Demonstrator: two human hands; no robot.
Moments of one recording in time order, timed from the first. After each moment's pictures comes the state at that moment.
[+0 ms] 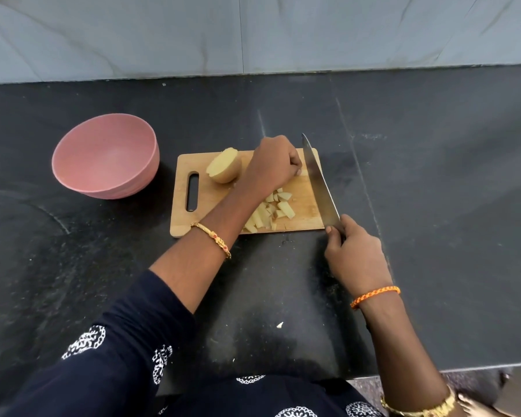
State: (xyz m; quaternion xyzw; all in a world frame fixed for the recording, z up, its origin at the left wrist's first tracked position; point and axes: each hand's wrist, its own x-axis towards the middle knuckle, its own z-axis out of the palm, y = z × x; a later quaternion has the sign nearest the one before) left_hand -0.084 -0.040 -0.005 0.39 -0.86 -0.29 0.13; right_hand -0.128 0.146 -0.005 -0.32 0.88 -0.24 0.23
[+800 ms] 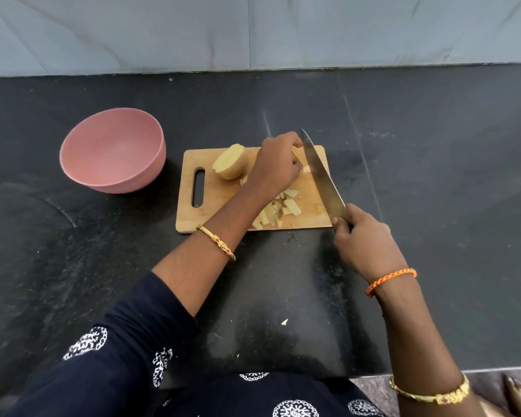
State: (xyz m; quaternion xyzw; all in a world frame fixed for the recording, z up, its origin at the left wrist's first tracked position) left_hand -0.079 -0.033 -0.013 0.41 -0.83 -0.33 0.19; right_hand -0.140 0.134 0.009 -0.34 0.88 -0.19 0.28
